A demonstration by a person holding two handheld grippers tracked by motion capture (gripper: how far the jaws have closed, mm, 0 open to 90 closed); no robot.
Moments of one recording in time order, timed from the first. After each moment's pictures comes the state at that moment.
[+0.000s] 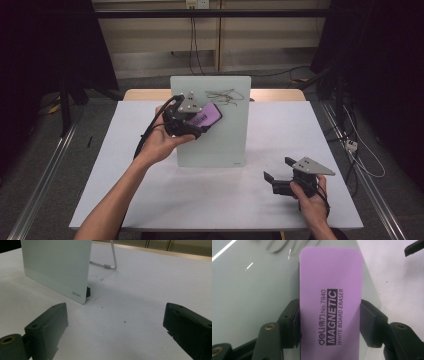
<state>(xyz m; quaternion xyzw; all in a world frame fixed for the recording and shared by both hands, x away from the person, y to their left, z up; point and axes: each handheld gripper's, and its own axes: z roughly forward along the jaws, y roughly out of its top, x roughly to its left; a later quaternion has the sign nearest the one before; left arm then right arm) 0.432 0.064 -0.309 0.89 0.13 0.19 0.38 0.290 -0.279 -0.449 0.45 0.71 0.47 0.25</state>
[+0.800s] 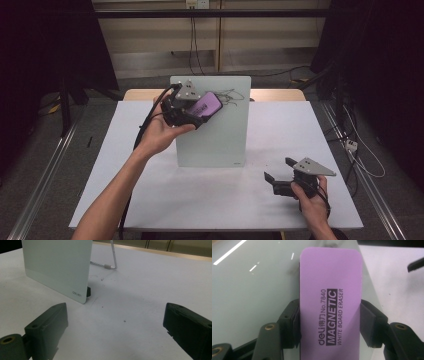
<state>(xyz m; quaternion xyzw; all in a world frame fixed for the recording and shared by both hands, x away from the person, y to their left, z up) 0.444 0.068 -0.277 0.88 0.15 0.19 0.41 0.288 -0.279 -0.448 0.45 0.71 0.47 0.25</state>
